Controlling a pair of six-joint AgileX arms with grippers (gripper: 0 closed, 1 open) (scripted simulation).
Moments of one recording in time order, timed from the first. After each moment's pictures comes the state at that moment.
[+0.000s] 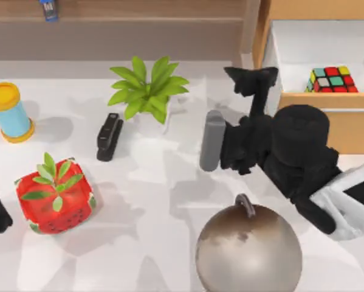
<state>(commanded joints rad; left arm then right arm) 0.00 0.00 0.00 0.00 0.00 0.00 0.64 1.95 0.73 1.05 0.21 -1.34</state>
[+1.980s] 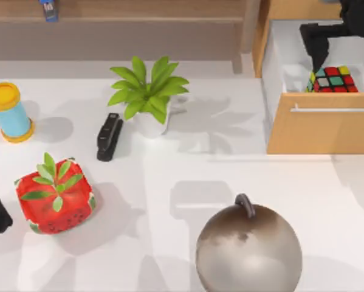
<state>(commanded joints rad) 0.00 0.00 0.00 0.00 0.00 0.00 0.13 2.45 2.44 -1.47 0.01 0.06</state>
